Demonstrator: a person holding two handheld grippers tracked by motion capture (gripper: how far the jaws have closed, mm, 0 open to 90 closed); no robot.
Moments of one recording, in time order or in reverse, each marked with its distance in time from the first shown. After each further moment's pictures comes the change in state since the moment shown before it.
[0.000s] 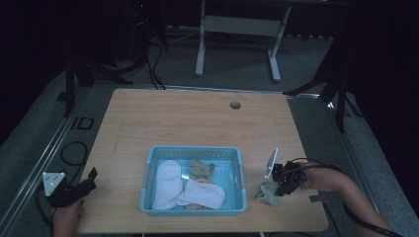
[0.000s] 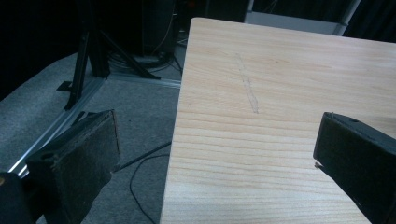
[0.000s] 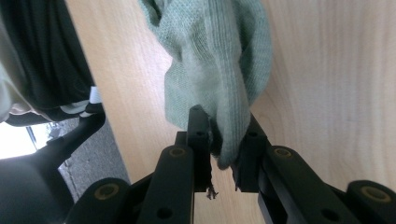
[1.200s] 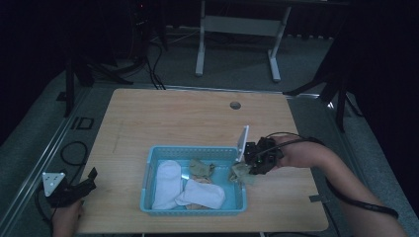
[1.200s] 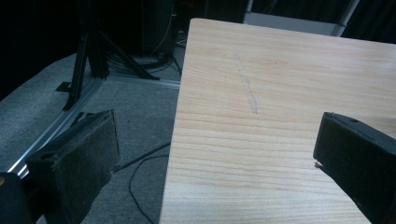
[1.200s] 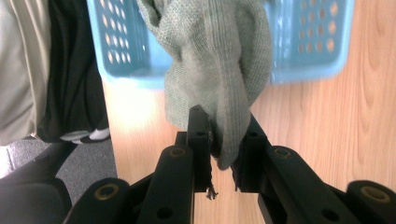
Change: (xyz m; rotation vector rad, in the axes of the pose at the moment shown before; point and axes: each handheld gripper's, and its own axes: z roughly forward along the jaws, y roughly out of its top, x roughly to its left) left arm 0.000 0.000 0.000 -0.001 -0.004 0.001; right arm 0.032 0.097 -0.098 -0.039 -0.162 -0.189
